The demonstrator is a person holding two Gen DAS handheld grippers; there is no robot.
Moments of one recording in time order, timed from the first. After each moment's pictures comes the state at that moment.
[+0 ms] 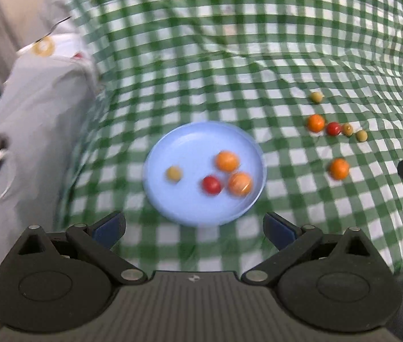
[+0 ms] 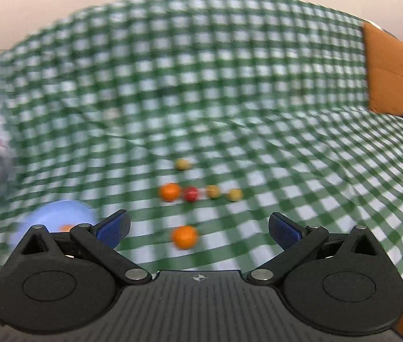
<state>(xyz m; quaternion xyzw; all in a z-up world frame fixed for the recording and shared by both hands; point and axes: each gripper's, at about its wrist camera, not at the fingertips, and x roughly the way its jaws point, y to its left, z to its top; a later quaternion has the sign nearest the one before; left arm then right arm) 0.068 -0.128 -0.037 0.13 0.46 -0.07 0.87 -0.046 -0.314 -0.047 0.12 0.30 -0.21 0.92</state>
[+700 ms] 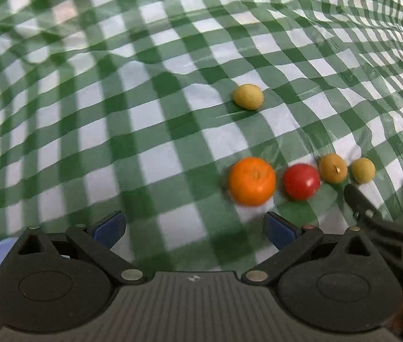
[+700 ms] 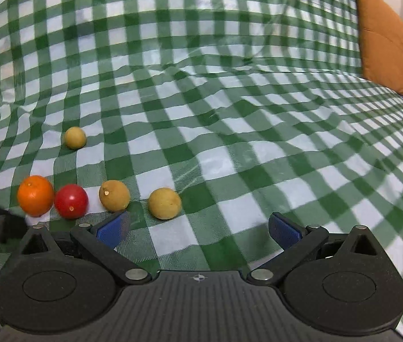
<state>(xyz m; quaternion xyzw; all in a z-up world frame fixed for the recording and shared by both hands) 0.252 -0.333 -0.195 0.19 0.49 -0.20 0.82 0.099 -0.423 -0.206 0.11 0.35 -0.28 0.89</state>
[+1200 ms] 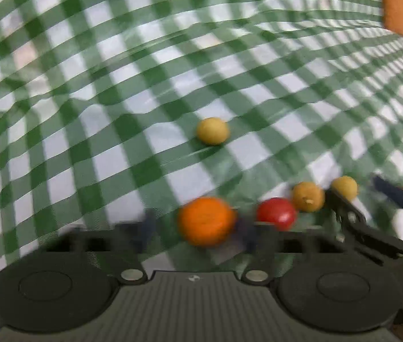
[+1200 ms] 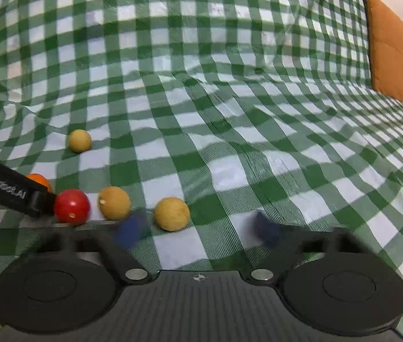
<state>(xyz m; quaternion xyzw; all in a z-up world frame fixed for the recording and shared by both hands) 0.254 -0.357 -0.184 0.21 0.45 -0.27 0.83 0.106 -0.423 -0.212 0.09 0.32 -0.25 0.91</state>
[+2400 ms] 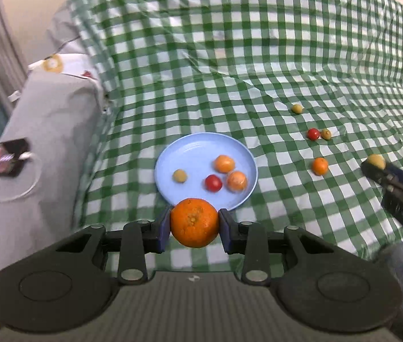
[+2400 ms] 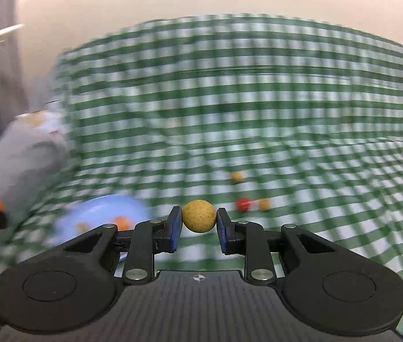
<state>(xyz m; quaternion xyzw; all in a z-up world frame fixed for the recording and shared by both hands) -0.011 -0.060 0.011 0.11 0.42 -0.10 0.90 -0.079 -0.267 -0.031 0.09 0.26 -0.06 0.96</state>
